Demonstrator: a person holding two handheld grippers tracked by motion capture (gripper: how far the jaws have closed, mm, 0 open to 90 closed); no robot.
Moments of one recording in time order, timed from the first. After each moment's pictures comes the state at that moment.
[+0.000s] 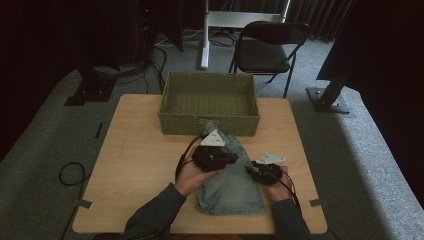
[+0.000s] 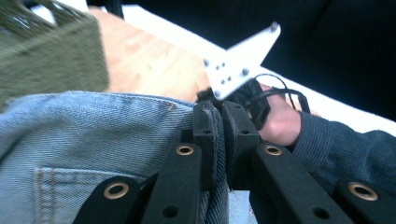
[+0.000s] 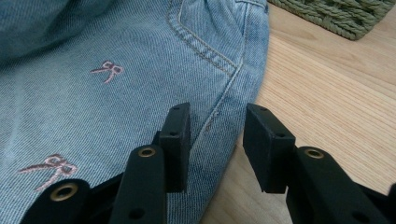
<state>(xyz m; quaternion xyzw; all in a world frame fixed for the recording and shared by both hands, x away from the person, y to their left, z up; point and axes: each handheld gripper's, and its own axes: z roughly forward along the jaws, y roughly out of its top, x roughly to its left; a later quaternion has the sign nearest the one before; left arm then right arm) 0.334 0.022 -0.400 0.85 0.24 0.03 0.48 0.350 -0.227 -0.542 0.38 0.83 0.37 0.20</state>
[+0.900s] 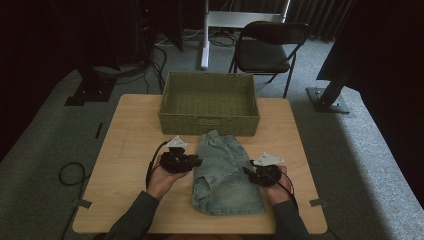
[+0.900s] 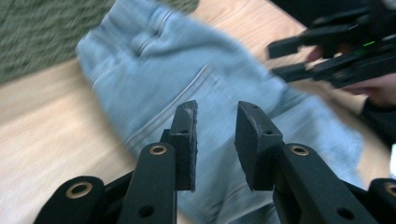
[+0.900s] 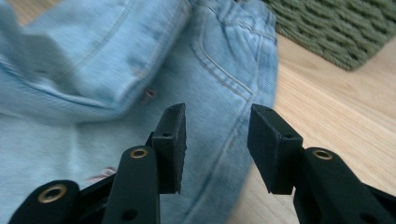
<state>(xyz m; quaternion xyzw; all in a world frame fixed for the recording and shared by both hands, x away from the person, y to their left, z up) 0.353 0.123 -0.467 0.82 0.37 0.03 0.44 0.335 -0.213 -0.519 0.36 0.83 0.37 0.22</state>
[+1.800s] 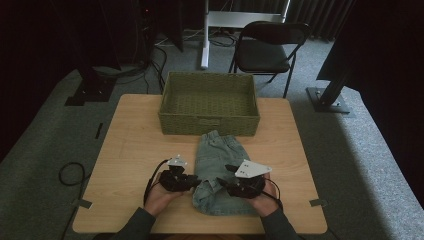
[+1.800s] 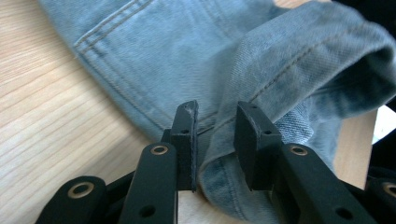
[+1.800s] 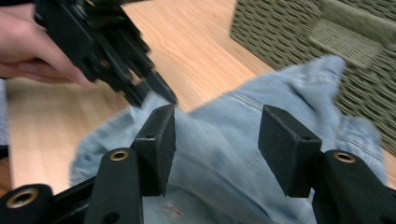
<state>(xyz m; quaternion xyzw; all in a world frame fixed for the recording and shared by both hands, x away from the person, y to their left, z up) 0.318 0.122 -0.503 0.84 0.36 -0.02 0.41 0.281 -0.147 -0.457 0.24 0.83 0.47 0.17</state>
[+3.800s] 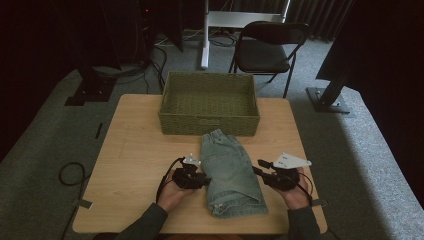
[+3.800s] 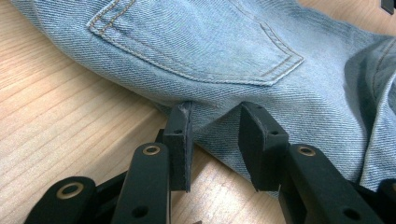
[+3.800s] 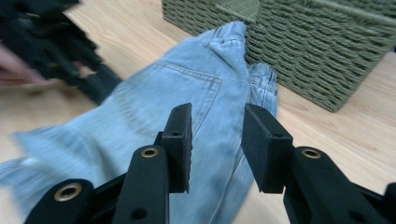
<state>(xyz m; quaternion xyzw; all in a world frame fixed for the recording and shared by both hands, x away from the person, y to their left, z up) 0.335 0.088 -0.520 0.85 0.36 0.00 0.38 0.298 -0.245 -0.460 0.32 0.81 0.46 0.19</state>
